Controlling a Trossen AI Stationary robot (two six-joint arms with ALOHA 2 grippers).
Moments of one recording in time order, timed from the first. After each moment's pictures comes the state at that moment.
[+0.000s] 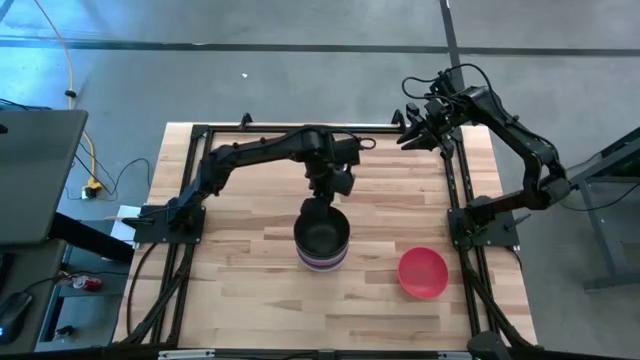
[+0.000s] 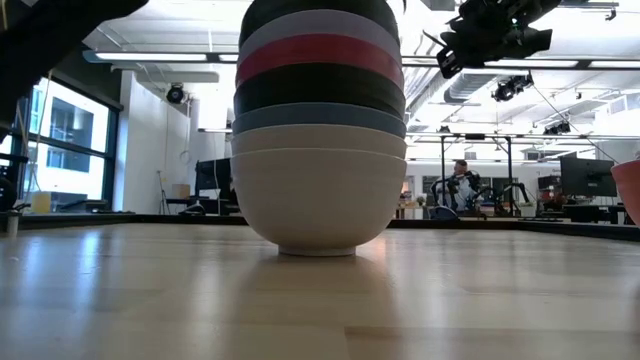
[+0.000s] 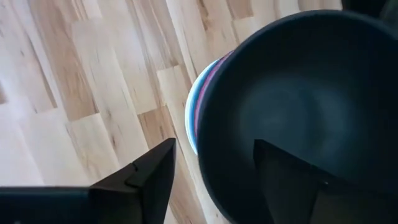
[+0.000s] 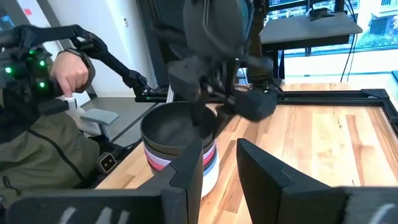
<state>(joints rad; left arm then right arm) 0.27 2.21 2.36 -1.53 0.37 0.41 -1.05 1.34 1.24 -1.16 -1.43 -1.08</state>
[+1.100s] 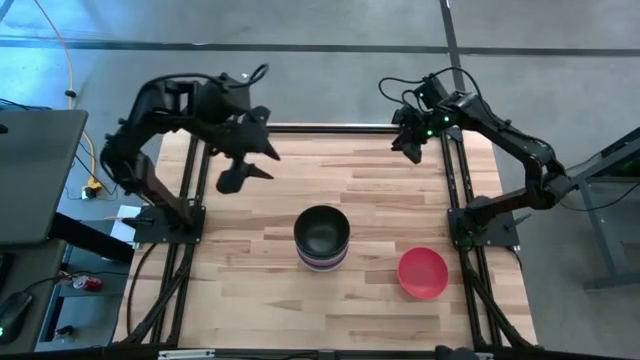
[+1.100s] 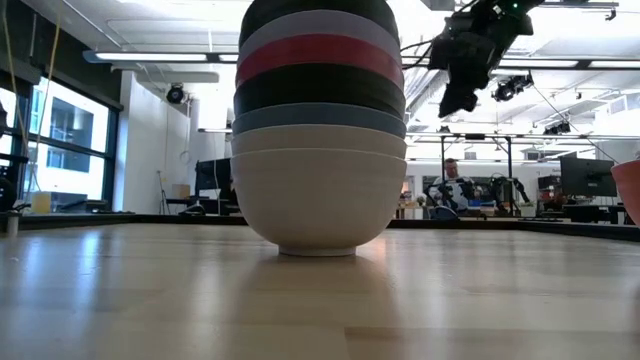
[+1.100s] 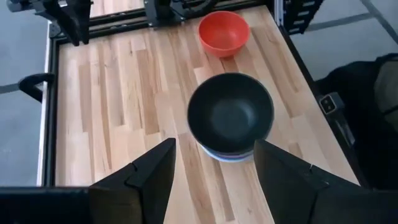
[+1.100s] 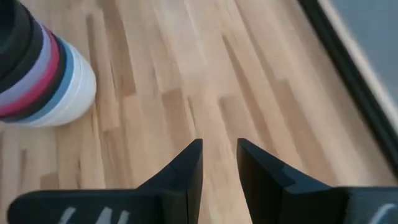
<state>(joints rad) 0.28 1.60 2.33 -1.57 0.26 0.32 -0.86 1.34 1.24 -1.00 -0.51 -0.41</state>
